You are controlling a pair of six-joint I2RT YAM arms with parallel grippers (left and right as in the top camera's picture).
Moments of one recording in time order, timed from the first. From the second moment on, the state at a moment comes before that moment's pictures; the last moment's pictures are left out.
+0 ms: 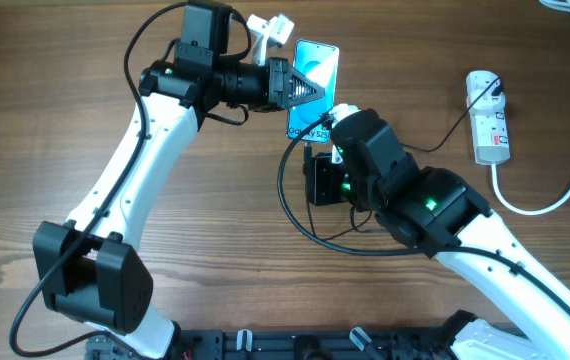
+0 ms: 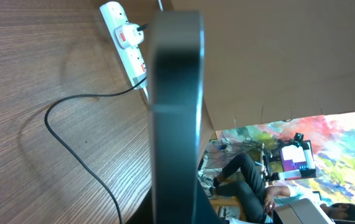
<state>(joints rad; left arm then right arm) -0.30 1.76 1.56 -0.60 1.05 -0.42 0.71 1.29 1.22 -0.76 -0.08 0.60</state>
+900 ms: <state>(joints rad) -0.30 1.76 1.56 -0.60 1.04 -0.42 0.71 1.29 1.22 -0.76 -0.08 0.60</state>
